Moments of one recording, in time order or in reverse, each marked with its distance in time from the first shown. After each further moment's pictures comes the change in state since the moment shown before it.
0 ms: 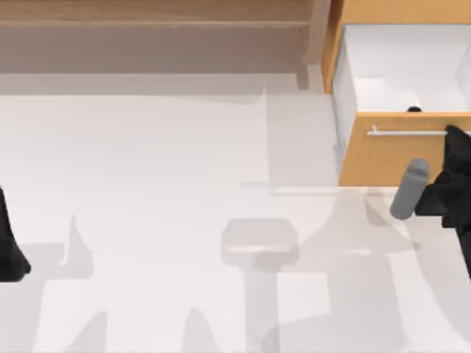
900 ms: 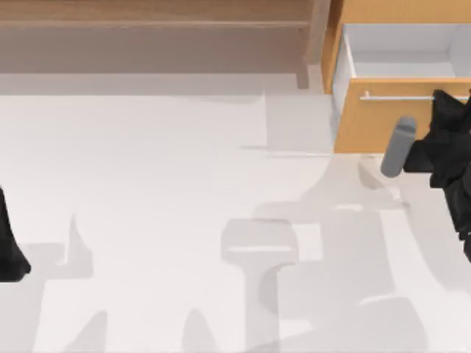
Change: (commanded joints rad) left arm 0.000 0.000 0.000 0.000 0.000 0.000; right arm -0.069 0.079 0.247 -0.174 -0.069 0.002
